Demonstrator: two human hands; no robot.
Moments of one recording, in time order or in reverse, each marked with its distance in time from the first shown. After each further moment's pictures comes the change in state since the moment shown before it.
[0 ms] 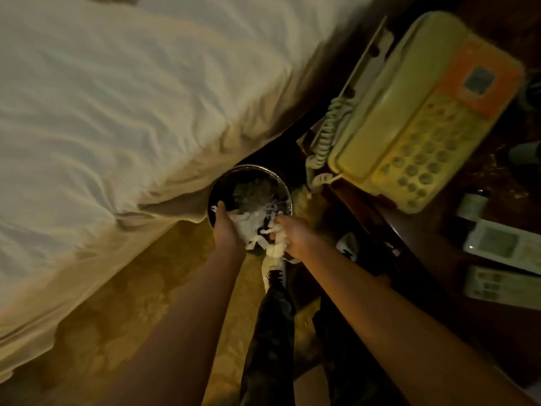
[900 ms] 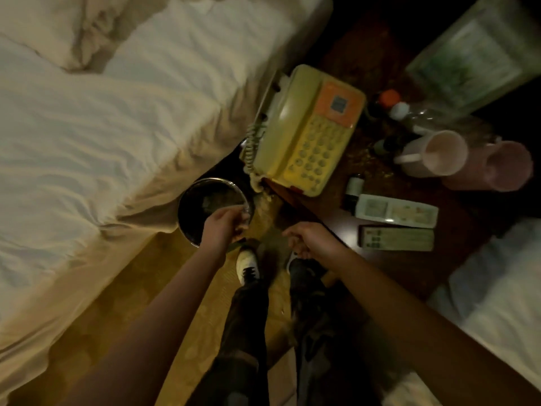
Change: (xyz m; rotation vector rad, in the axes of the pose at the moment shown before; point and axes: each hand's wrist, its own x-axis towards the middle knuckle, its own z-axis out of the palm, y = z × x) left_hand -0.137 -0.006 0.033 0.696 -0.217 0.281; right_hand -0.131 0.019 -0.125 -0.099 -0.056 -0.187
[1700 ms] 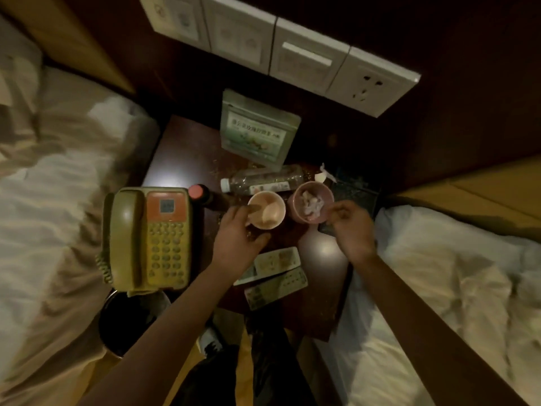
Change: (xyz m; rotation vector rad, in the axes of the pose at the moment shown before) left_hand -0.068 0.095 0.301 0.944 -0.298 0.824; right_hand -0.108 -0.014 -0.308 0.113 0.867 -0.436
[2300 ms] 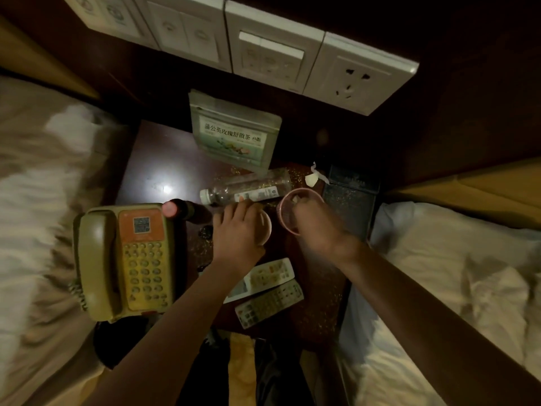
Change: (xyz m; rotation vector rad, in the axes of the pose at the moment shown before) left_hand 0.057 0.002 0.038 0.683 -0.092 0.194; right_hand 0.055 -0.014 0.031 -0.836 -0.437 -0.358
